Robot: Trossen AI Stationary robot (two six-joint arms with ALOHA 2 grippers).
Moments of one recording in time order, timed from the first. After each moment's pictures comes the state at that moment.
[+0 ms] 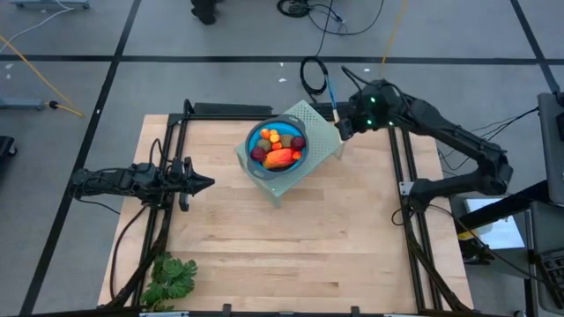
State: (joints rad) left arm -0.10 0.01 0.18 -0.26 -0.19 -0.34; right arm -0.59 1.22 1.27 -0.77 -0.13 0.45
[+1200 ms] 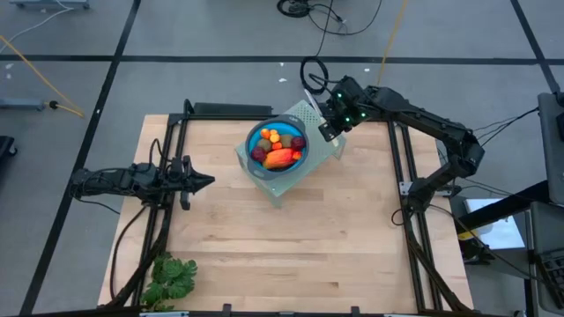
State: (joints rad) left arm -0.10 0.01 0.18 -0.26 -0.23 -0.32; right arm -0.60 1.53 1.46 -0.95 -0.16 0.33
